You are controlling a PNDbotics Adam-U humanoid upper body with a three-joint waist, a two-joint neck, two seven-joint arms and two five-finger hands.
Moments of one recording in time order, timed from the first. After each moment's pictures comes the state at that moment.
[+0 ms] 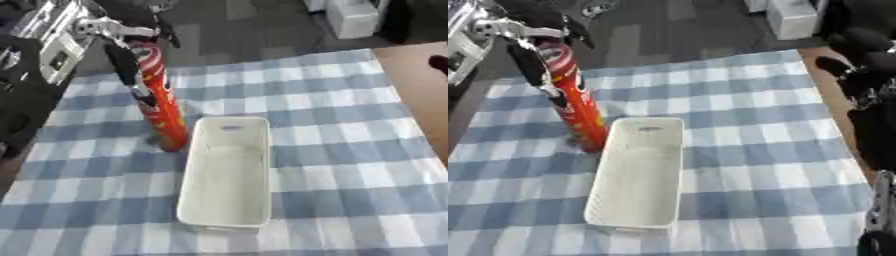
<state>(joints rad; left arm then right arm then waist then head) -0.91 0.74 -0.28 -1.28 -0.85 -0.32 -0.78 -0.37 0.01 -0.18 -1.95 -0.37 -0.25 0.85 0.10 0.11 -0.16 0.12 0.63</state>
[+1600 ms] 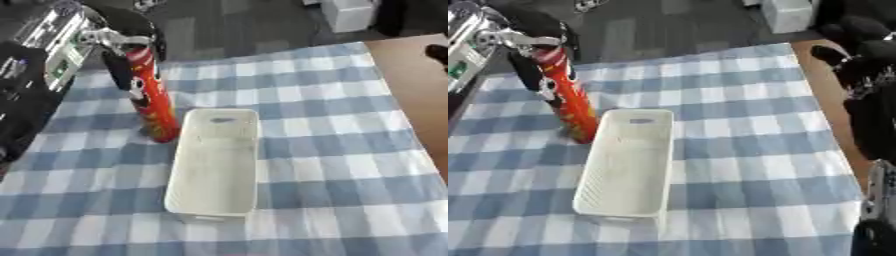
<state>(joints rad) -0.87 0.73 -0.30 -1.28 -0.94 -0.34 -0.75 -0.38 0.01 -0.17 -1.95 -0.37 -0.25 0.85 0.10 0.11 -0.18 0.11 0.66</state>
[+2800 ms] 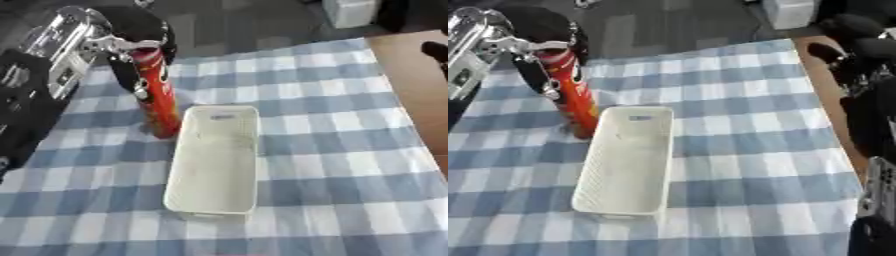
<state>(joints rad) -0.85 0.72 -0.30 -1.36 -0.96 -0.42 -0.62 -0.37 0.01 -0.17 -1.95 -0.36 -0.25 0.86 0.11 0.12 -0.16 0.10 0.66</state>
